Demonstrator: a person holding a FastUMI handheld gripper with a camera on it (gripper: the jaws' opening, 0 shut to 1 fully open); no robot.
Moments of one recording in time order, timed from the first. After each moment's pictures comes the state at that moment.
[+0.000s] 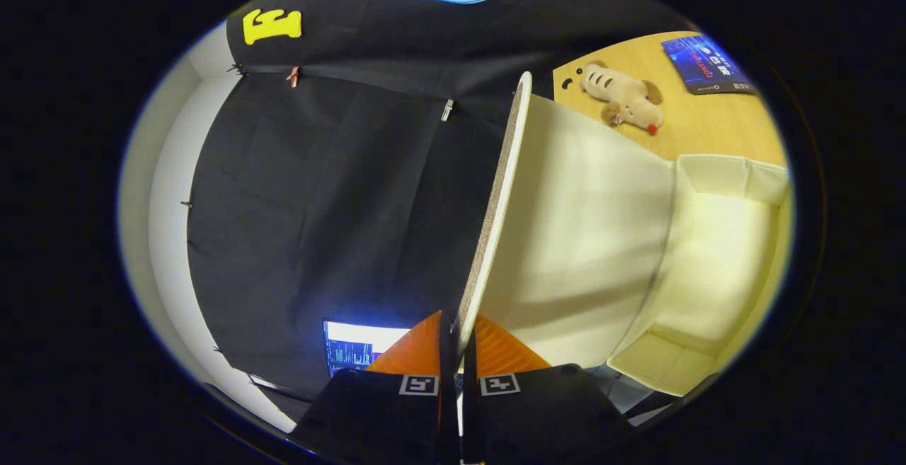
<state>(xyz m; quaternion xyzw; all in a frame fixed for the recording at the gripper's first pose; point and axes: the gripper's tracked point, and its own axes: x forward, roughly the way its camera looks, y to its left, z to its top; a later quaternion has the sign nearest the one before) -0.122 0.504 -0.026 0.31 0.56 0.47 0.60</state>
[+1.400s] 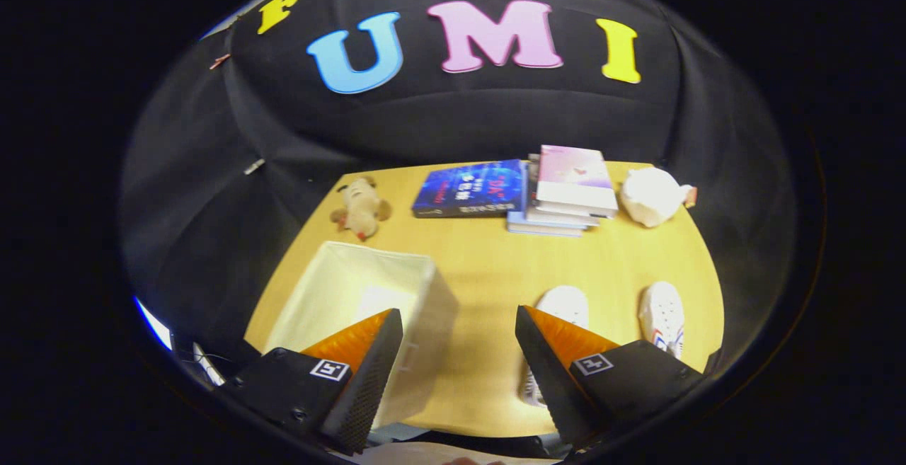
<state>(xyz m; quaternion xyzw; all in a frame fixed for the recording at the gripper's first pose) 0.010 0.129 -0.172 0.02 0.37 0.13 0.92</state>
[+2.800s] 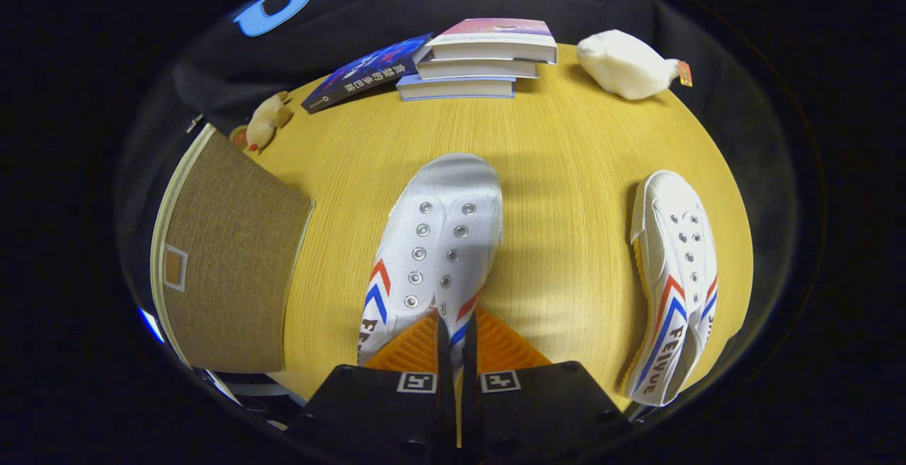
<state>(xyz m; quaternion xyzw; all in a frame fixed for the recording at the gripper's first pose) 0.010 0.024 -0.364 0.05 0.53 0.14 0.83</state>
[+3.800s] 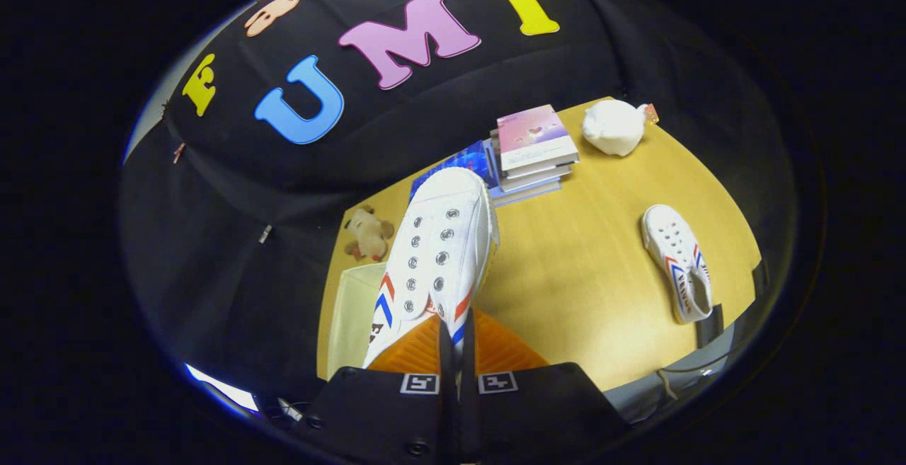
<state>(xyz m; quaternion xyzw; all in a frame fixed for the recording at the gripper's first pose) -0.032 0.150 -0.112 0.23 0.40 0.14 0.87</state>
